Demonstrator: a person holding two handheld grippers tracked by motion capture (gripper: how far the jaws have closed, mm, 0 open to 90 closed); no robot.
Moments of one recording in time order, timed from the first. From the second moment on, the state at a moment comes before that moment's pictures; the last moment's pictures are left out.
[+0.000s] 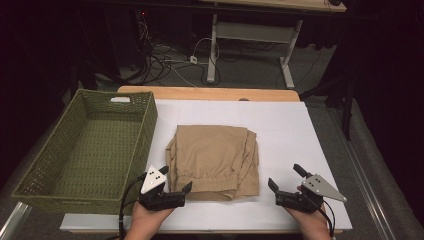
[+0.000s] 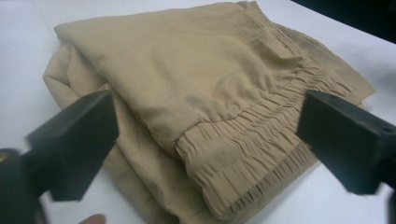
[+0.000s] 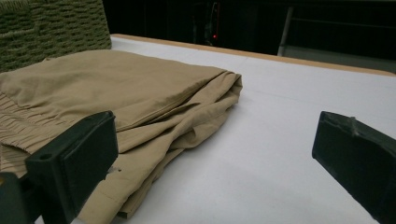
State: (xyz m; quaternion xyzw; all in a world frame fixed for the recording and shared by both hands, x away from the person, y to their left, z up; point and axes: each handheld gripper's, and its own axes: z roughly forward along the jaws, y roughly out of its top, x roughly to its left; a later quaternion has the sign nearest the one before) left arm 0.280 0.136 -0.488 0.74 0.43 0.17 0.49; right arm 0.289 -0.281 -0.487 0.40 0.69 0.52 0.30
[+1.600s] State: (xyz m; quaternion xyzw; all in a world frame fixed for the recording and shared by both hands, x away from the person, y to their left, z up) left arm 0.283 0.123 -0.510 0.79 0.46 0.11 0.39; right arm 0.324 -0.216 -0.503 0.38 0.83 0.38 0.17
